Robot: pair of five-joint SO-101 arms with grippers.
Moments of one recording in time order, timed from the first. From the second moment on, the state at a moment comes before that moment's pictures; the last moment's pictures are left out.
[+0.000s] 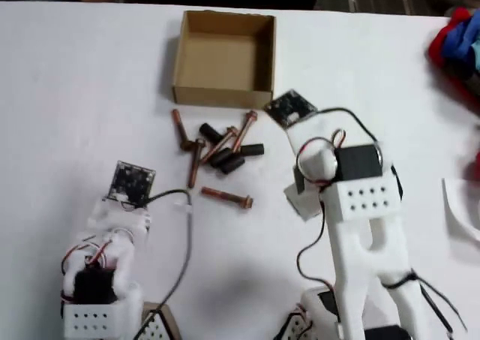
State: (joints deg) left arm -8.6 -102.8 90.8 60.9 -16.8; right arm -12.9 -34.2 27.0 96.0 27.1
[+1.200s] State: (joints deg) left arm 28.8 8.0 6.6 86.3 -44.1; right arm 35.7 -43.1 32.6 90.5 27.1
